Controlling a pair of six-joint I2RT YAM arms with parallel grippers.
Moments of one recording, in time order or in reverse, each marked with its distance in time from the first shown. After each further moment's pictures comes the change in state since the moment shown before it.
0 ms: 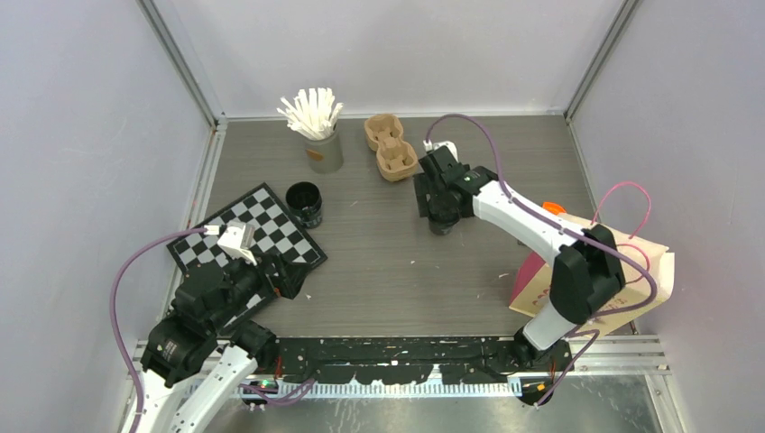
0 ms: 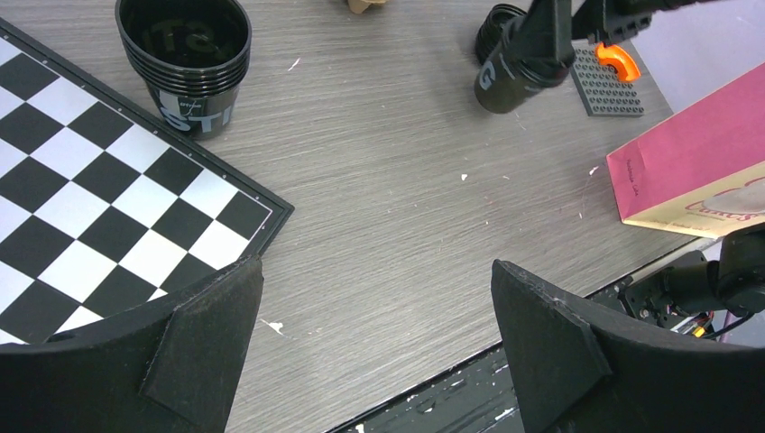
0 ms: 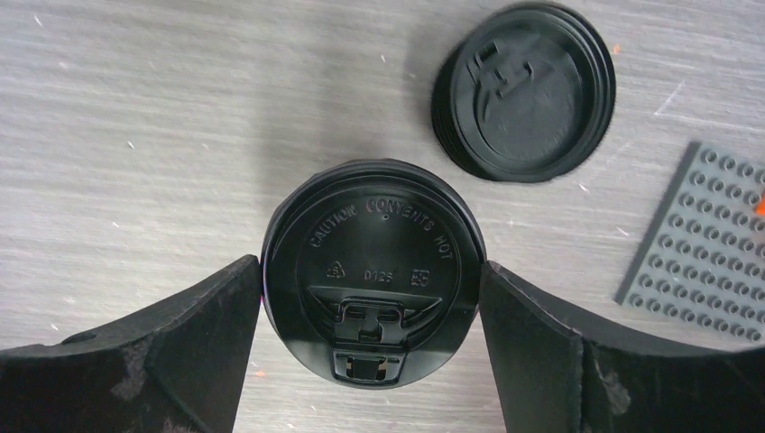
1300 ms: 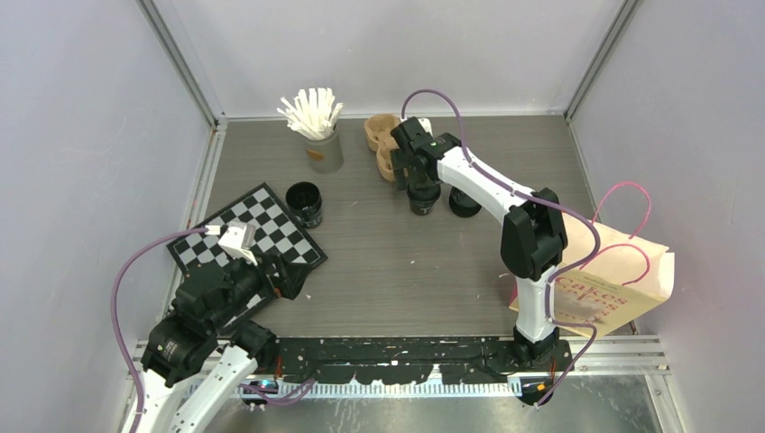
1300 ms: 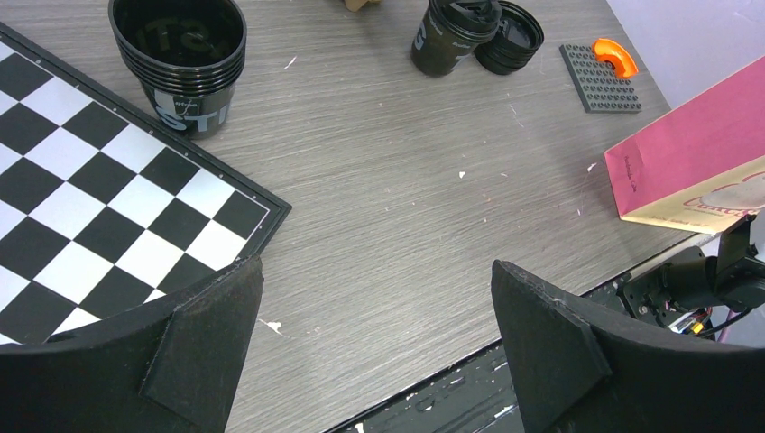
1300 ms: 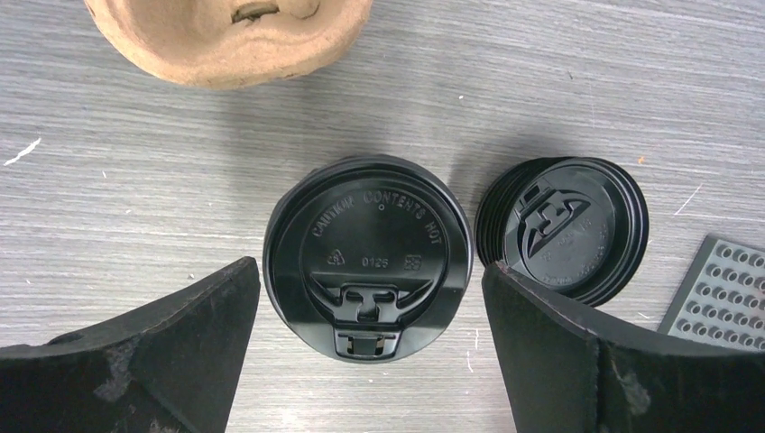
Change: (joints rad) left arm 0.000 0.000 -0.002 0.000 0.011 0.003; right arm 0.000 0.423 0.516 -0.131 0.023 0.018
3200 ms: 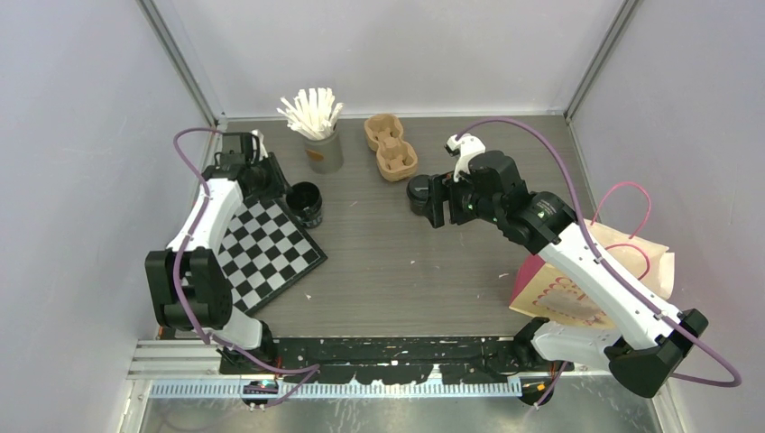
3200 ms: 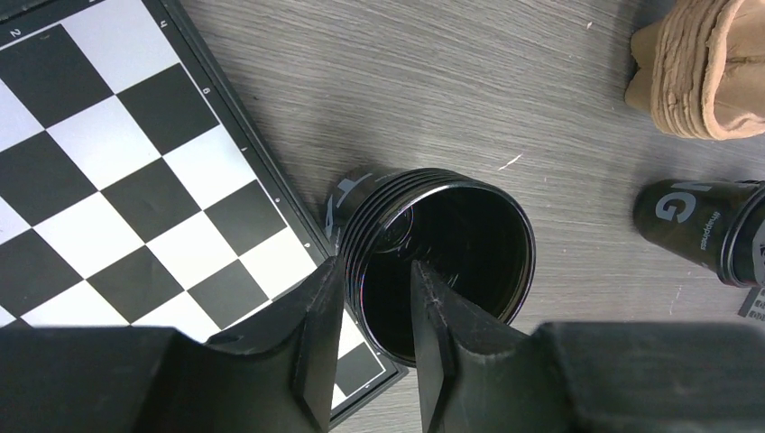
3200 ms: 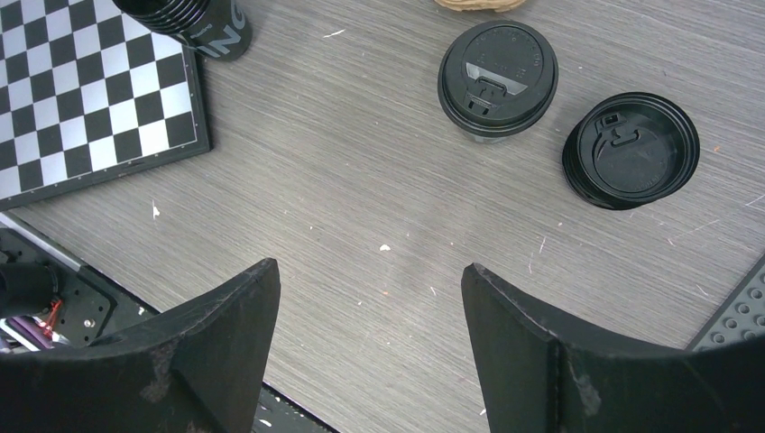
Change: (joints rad) left arm 0.526 1.249 0.436 0.227 0.177 -0.002; right arm 0.066 -0.853 -0.507 0.093 -0.335 -0.068
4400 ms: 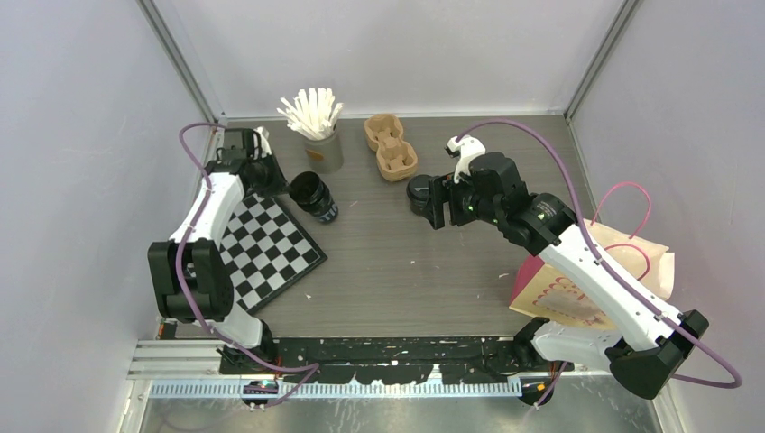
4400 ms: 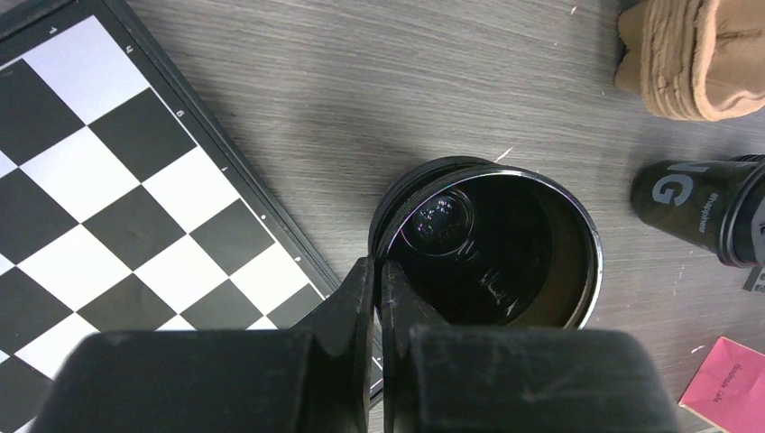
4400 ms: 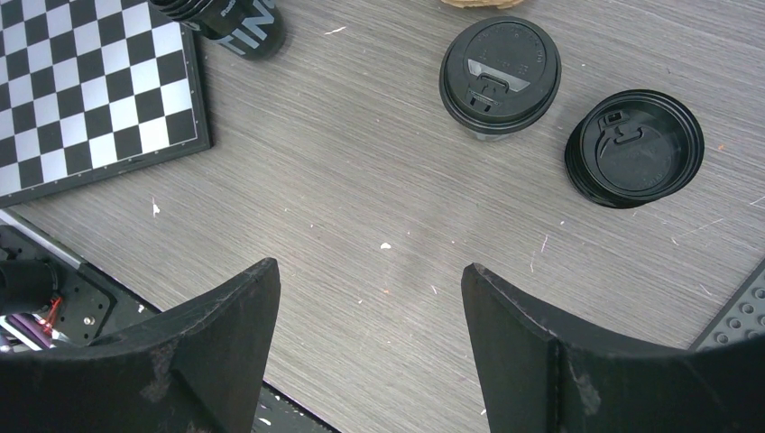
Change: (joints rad) left arm 0.000 0.054 0.037 -0.008 0.047 0.060; right arm 0.000 -0.009 -0.016 0.008 -0.004 0.000
